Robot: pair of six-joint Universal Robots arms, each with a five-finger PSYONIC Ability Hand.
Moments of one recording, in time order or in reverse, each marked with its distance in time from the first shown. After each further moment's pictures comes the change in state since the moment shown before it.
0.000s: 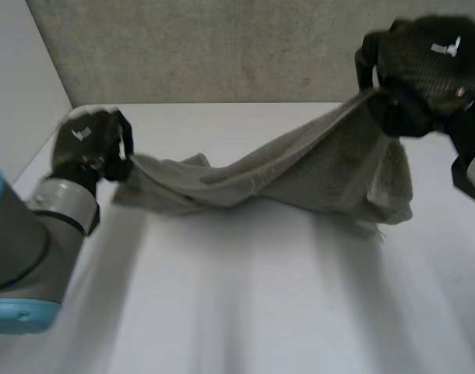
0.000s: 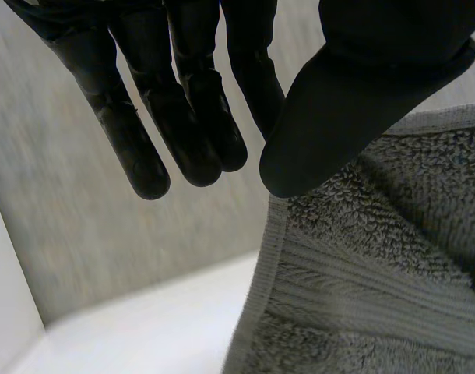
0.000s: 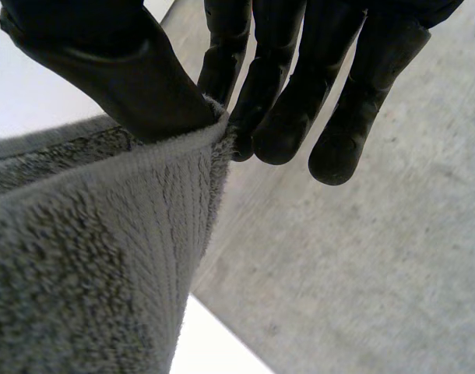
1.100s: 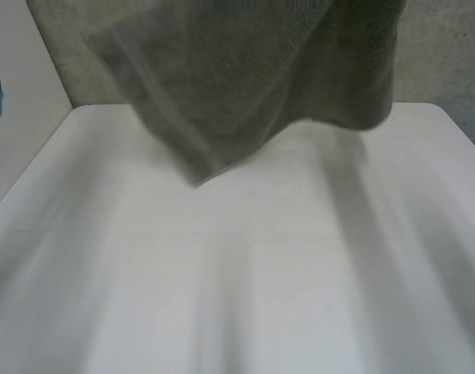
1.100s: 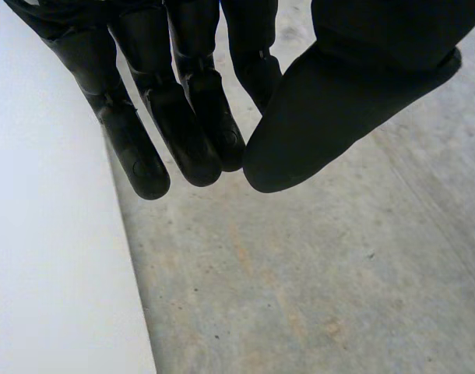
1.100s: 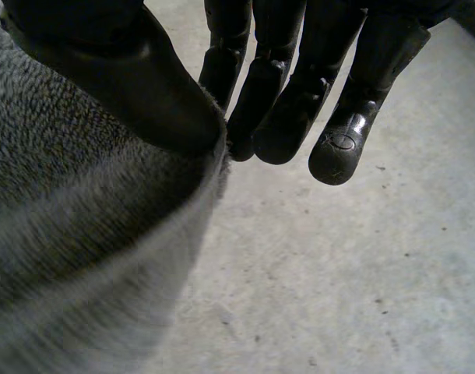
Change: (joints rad) left arm 0.125 -0.178 0.835 -0.119 -0.083 0.097; right arm 0.007 0.507 -0.807 -0.176 0.092 -0.320; left_hand 0.031 0.002 0.002 0.003 0.019; right_hand 0.000 0.000 0.001 0.000 0.000
